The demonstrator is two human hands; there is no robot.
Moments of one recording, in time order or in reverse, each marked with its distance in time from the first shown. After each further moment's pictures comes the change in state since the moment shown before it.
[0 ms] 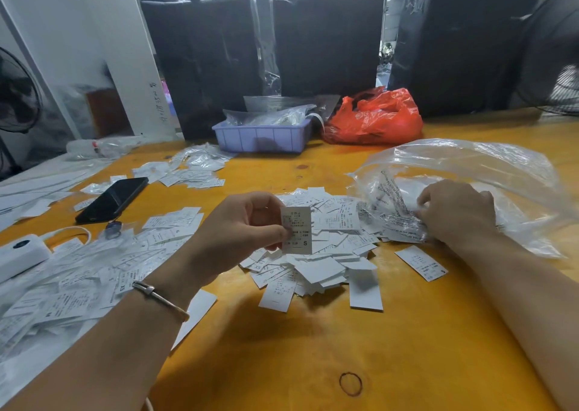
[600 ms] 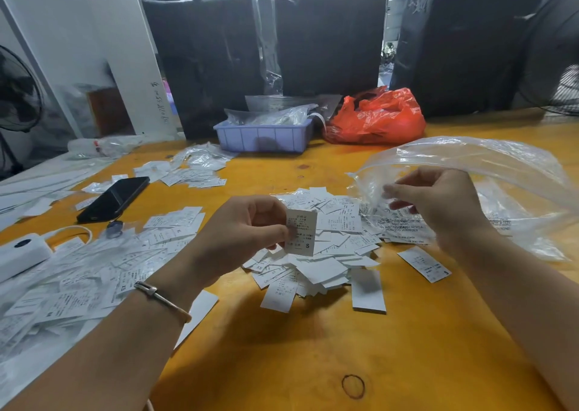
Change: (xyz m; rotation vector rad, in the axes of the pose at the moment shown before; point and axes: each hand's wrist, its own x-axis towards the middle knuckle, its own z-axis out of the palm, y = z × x) left_hand 0.001 -0.004 0.000 0.022 -0.009 -0.003; right_hand -0.028 -0.028 -0.021 1.219 -0.040 -0.041
